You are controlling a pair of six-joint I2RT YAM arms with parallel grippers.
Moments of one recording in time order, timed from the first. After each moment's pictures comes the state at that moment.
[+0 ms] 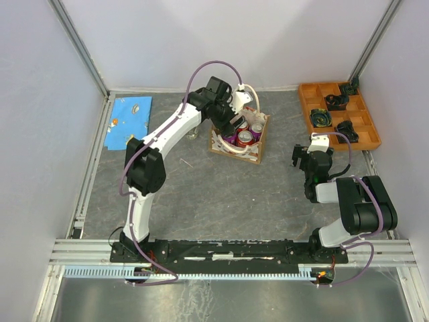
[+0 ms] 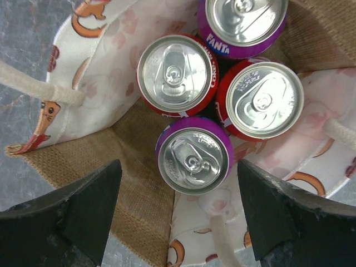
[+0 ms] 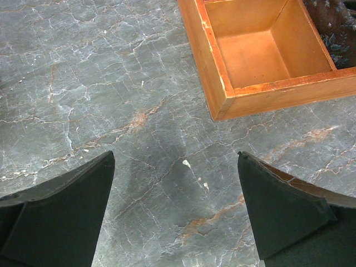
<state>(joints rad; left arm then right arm) -0.58 2.13 2.03 -0.78 0.26 0.48 0.05 1.52 0.33 0.85 0.24 0.02</state>
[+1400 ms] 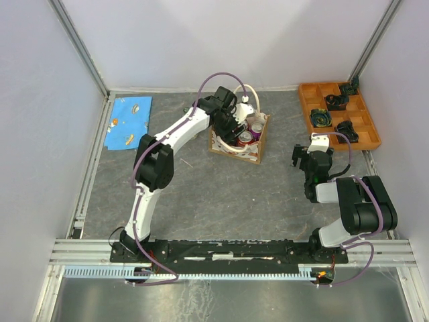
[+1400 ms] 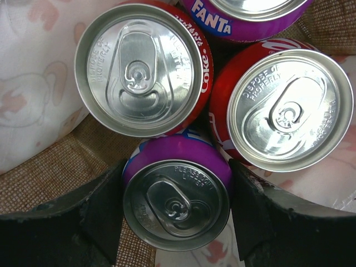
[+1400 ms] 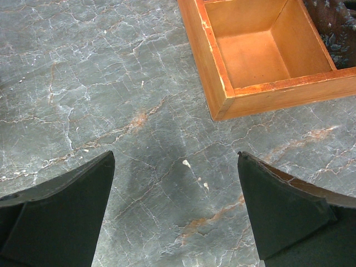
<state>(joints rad) -0.59 2.25 2.03 -0.79 0.24 0.49 0.05 1.52 0.33 0.85 0.24 0.02</state>
